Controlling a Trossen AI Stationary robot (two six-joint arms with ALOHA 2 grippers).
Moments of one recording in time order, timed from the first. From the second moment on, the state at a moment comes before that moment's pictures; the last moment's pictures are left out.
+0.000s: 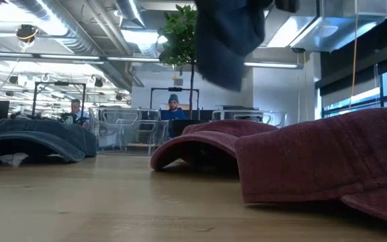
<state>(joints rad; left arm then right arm) -0.21 1.35 1.07 0.23 -0.40 0.34 -0.12 1.39 1.65 -1.08 -0.02 0.50</state>
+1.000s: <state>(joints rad) -0.22 1.41 1.07 0.09 -0.52 0.34 -0.04 1.51 1.64 -0.95 -0.07 0.49</state>
